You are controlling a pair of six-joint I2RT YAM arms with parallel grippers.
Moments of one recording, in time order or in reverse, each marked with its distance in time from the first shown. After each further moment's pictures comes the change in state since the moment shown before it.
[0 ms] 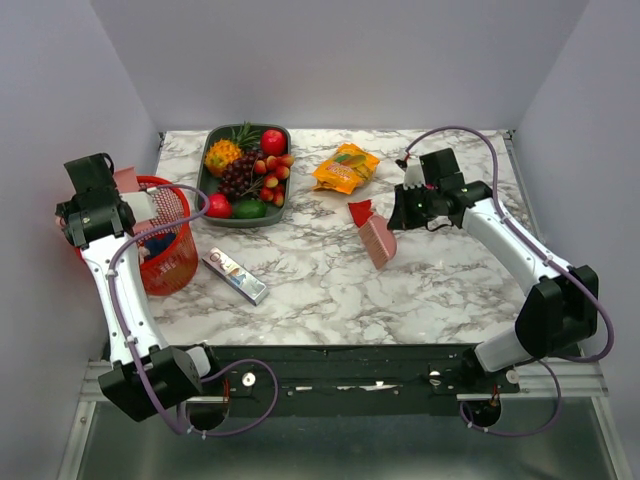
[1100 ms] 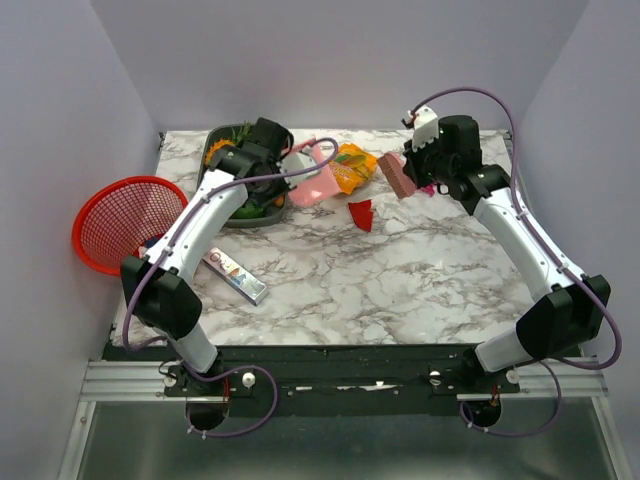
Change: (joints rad) left arm -0.840 0.476 0.398 -0.153 0.298 -0.921; right arm -0.011 -0.011 0.190 0.162 0.216 -0.286
